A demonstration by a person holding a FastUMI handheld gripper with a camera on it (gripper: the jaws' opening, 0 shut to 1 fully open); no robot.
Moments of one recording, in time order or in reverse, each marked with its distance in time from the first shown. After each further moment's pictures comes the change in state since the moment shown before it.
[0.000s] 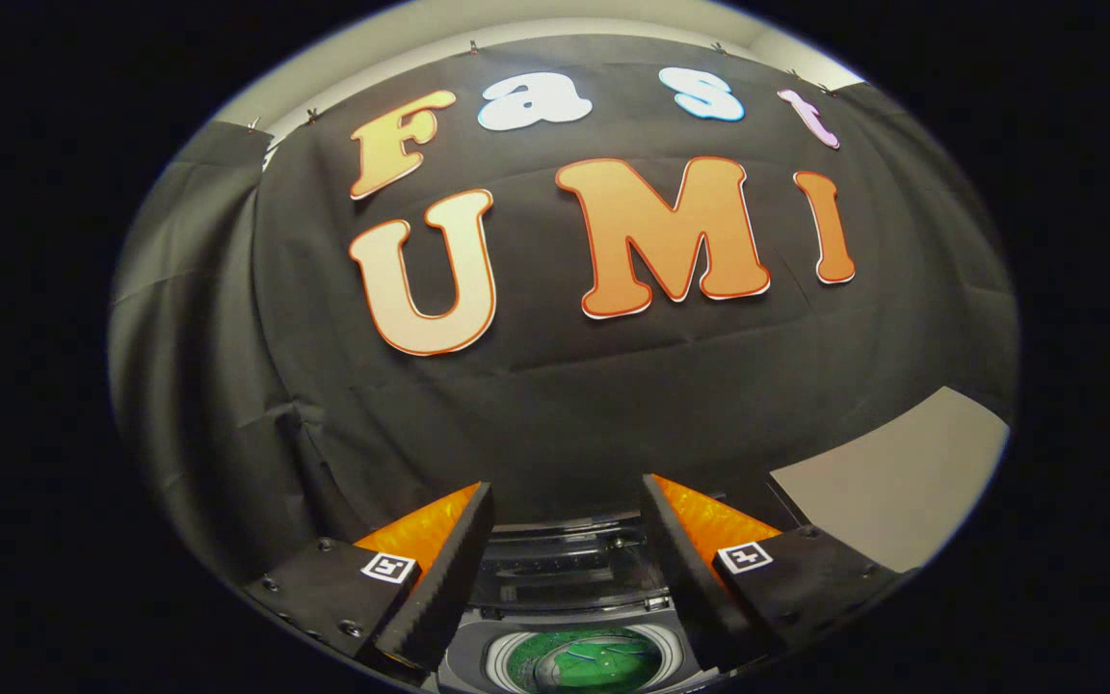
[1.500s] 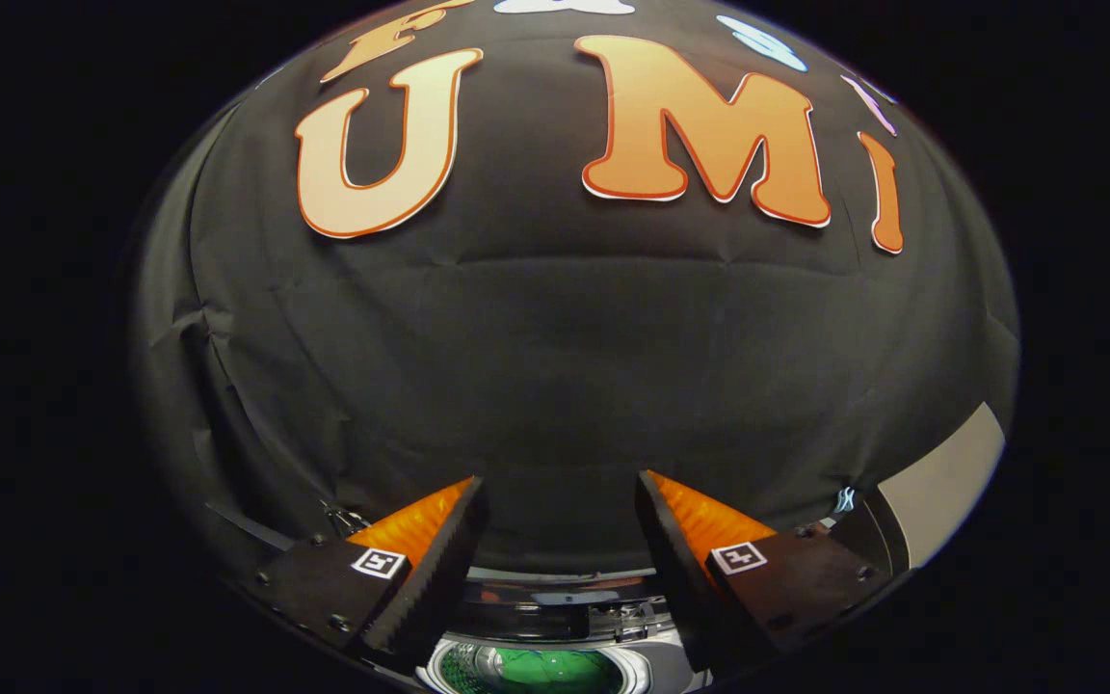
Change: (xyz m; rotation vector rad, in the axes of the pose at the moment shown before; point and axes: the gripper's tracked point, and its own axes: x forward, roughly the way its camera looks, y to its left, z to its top) arm 0.159 -0.039 -0.073 -0.127 0.234 -0.090
